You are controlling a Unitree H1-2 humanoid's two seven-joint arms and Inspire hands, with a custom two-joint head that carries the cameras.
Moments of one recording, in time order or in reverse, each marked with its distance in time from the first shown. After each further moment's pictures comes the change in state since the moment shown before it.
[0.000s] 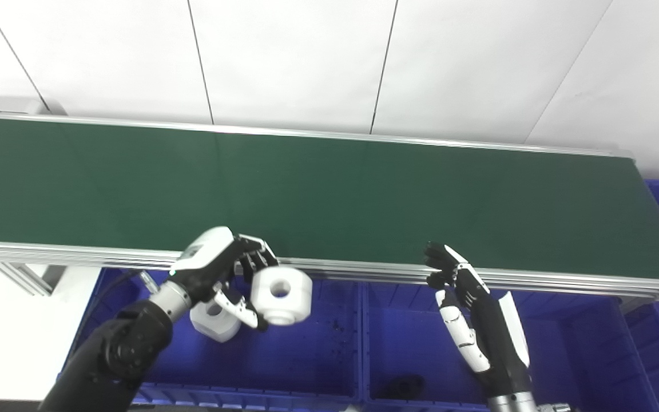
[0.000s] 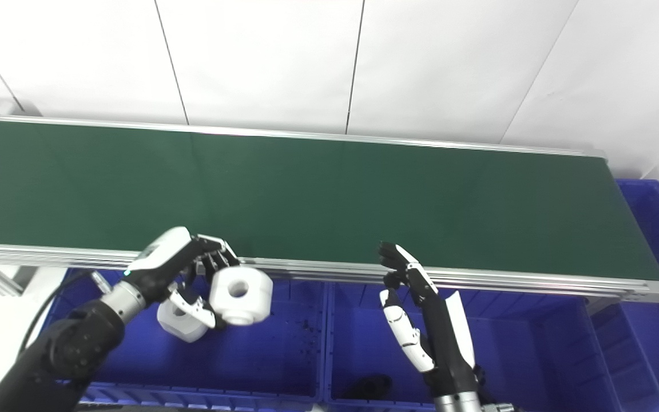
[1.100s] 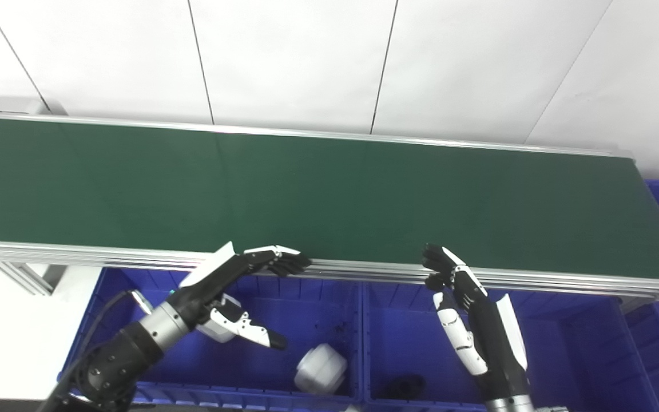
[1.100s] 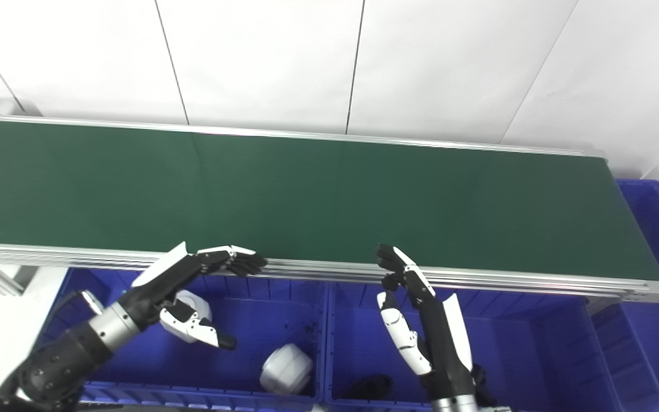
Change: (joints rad) left arm 0.080 0.001 0.016 -0.066 -0.550 -0.146 -0.187; right arm 0.009 0.012 0.008 -0.007 -0.018 0.001 0.007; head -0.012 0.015
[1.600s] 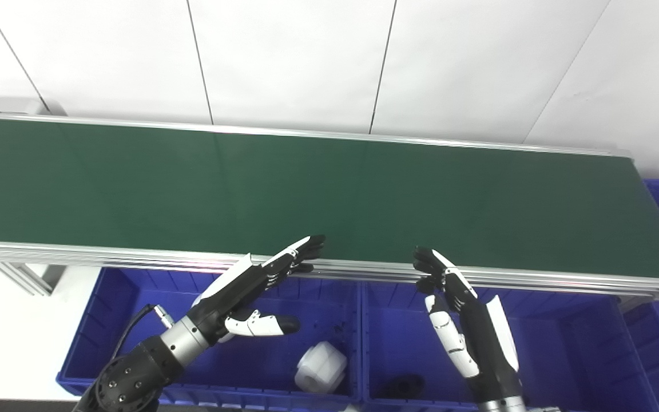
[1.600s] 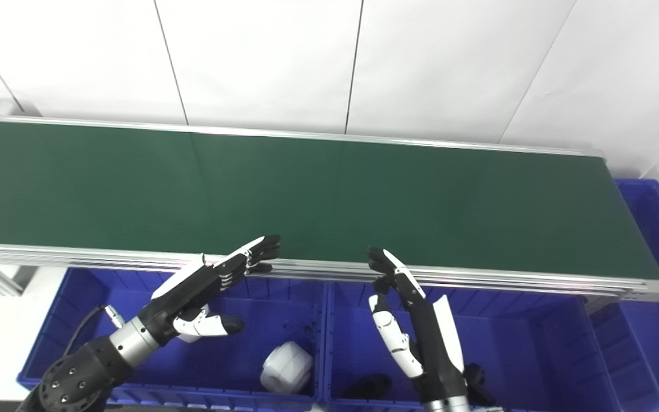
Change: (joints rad) left arm 0.017 -0.064 -0.008 -0.020 -0.062 -0.002 -0.031; right arm 0.004 0.004 0.018 0.003 -0.019 0.000 0.000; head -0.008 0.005
